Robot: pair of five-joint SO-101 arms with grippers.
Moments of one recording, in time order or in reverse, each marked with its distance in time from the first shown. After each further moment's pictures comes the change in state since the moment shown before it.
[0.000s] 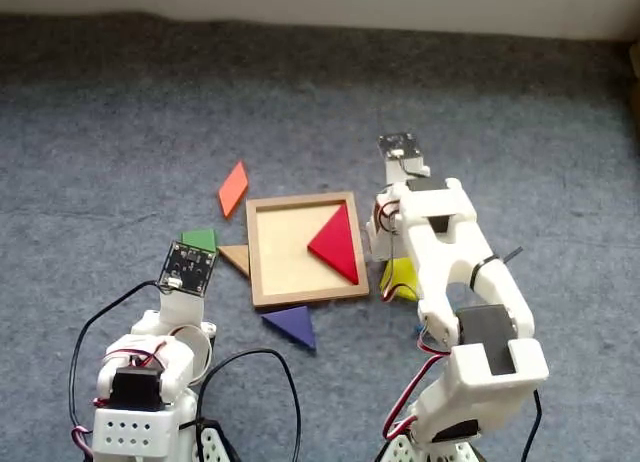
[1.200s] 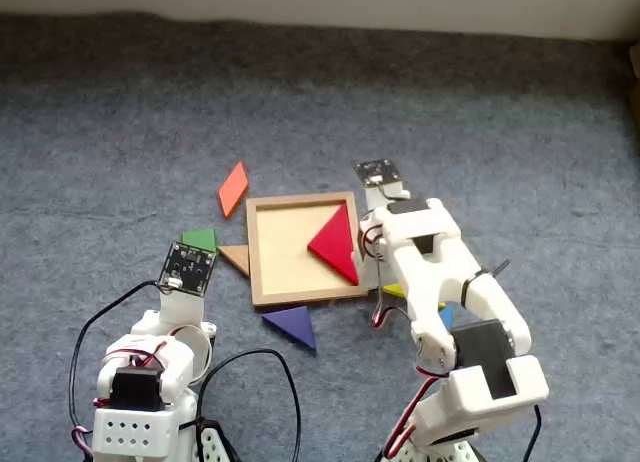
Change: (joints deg) left arm 0.0 0.0 0.0 0.0 0.0; right arm -5.1 -3.8 10.5 -1.6 0.8
